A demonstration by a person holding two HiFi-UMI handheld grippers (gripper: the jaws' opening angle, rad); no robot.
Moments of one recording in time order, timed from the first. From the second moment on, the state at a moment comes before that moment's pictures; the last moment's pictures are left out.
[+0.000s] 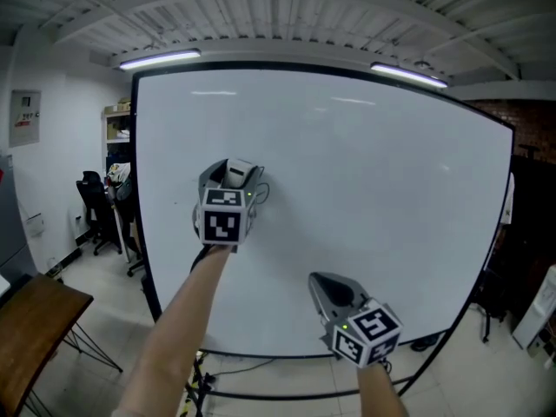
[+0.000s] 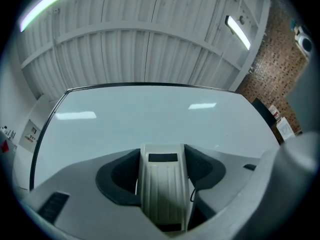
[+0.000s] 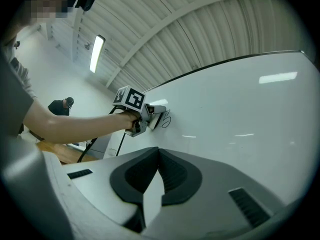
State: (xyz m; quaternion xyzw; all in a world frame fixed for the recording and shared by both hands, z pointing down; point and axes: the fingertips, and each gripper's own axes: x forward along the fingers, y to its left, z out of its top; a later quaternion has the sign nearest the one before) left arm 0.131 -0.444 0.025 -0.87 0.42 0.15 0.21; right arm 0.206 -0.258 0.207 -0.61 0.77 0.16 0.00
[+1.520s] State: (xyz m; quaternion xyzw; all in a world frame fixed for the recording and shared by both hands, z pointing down) left arm 0.182 -0.426 0.030 -0.86 0.43 0.11 0.27; right arm 0.232 -0.249 0.214 -0.62 0.77 0.15 0.00
